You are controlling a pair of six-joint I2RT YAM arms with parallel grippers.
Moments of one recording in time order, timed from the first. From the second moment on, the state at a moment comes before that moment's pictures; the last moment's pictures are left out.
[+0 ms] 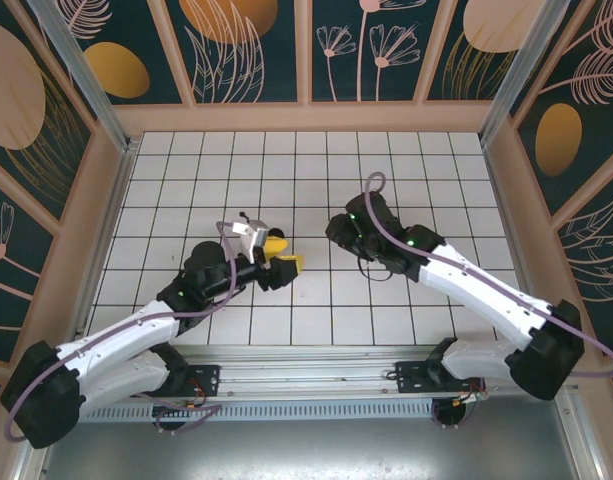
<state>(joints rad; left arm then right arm) -0.76 1.01 0.46 0.43 0.35 -0.45 0.79 1.20 1.05 -0.57 0.13 1.07</state>
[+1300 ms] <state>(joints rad) -0.89 1.39 0.62 0.87 0.20 -0.64 0.76 0.97 0.98 -0.46 -0.02 1.01</state>
